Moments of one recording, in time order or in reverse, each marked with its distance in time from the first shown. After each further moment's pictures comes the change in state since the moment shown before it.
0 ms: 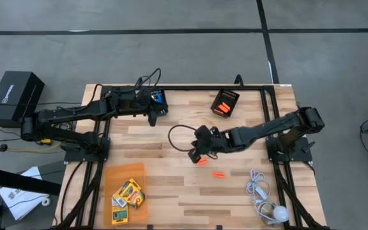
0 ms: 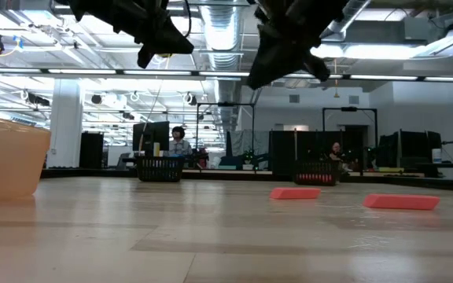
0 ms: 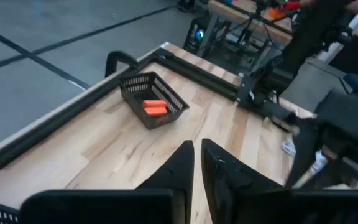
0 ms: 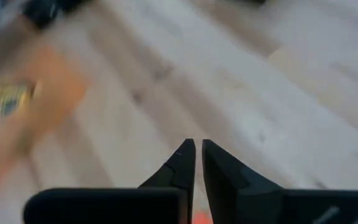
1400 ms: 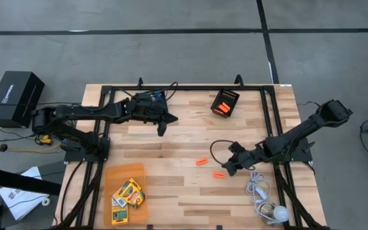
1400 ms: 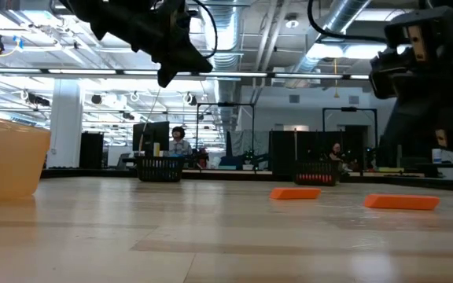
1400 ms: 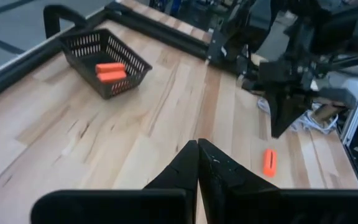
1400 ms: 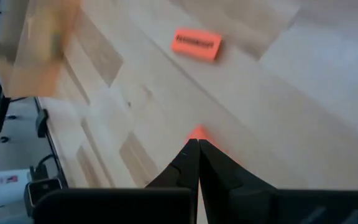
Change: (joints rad) left arm -0.061 0.199 0.000 0.100 0.128 0.033; right arm 0.242 -0.435 -0.773 0.427 -0.174 0.496
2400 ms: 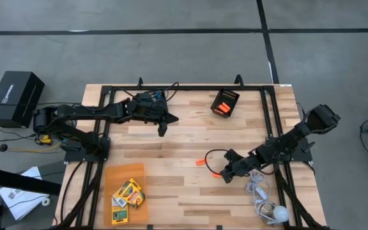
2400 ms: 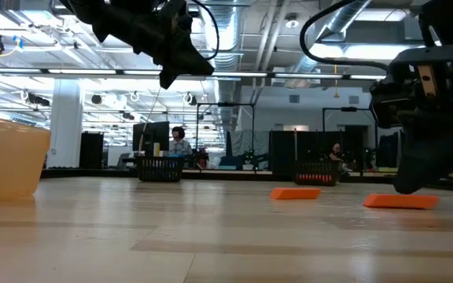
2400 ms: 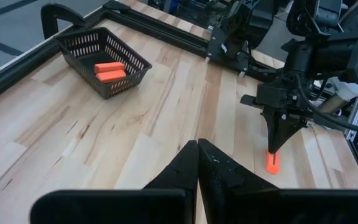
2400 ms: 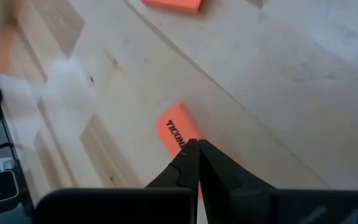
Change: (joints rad) left arm 0.001 0.018 0.000 0.013 0.005 0.023; right arm 0.037 0.246 0.001 0.158 -0.023 0.022
